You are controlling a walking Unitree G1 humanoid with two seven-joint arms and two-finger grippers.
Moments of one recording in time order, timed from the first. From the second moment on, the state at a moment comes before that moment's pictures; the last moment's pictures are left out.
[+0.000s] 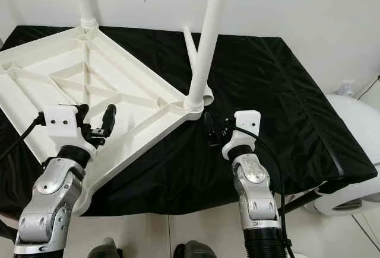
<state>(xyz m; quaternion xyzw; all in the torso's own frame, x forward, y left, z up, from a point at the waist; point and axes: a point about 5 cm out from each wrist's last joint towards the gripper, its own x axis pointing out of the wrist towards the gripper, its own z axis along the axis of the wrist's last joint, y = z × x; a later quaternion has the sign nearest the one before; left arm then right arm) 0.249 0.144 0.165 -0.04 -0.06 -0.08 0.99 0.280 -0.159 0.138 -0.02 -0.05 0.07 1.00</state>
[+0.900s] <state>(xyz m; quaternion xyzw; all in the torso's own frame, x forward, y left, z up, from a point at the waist) 0.249 0.144 0.165 -0.04 -0.06 -0.08 0.99 0.280 -0.159 0.138 -0.02 -0.05 0.07 1.00</state>
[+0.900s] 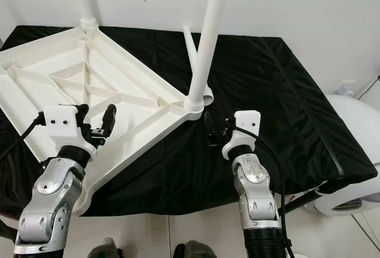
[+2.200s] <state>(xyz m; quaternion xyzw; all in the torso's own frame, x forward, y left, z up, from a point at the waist) 0.261 0.151 0.190 -0.01 -0.08 -0.09 0.99 0.254 -0.176 0.169 -0.02 -0.12 0.06 0.99</state>
